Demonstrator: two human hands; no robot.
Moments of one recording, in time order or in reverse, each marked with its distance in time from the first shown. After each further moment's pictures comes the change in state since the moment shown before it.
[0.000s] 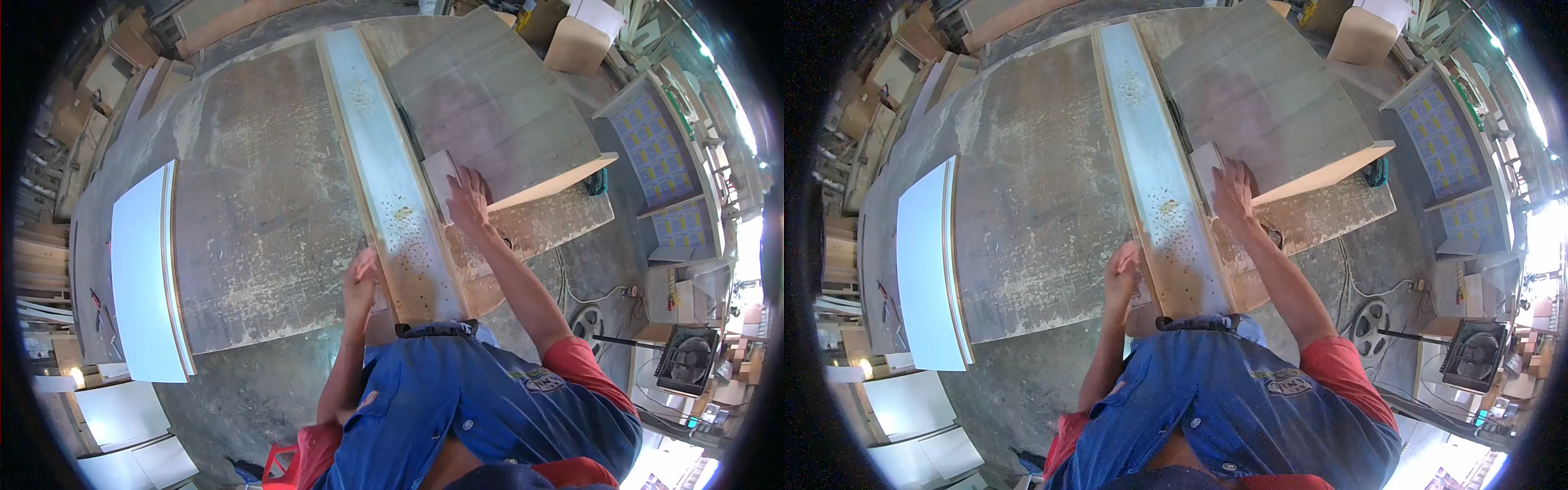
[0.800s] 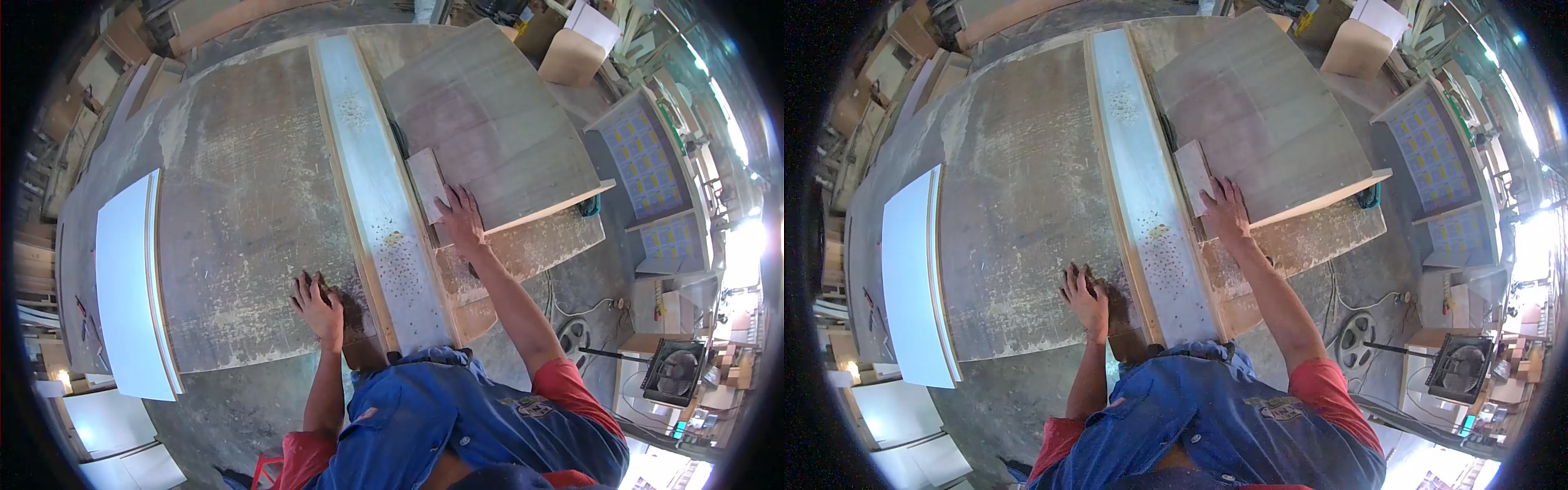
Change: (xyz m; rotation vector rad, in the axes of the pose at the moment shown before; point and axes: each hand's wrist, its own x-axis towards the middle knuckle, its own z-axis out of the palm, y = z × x) left_hand 0.016 -0.024 -0.046 1.186 0.438 0.218; right_hand 0.015 0.033 0.032 -0.121 -0.008 -0.216
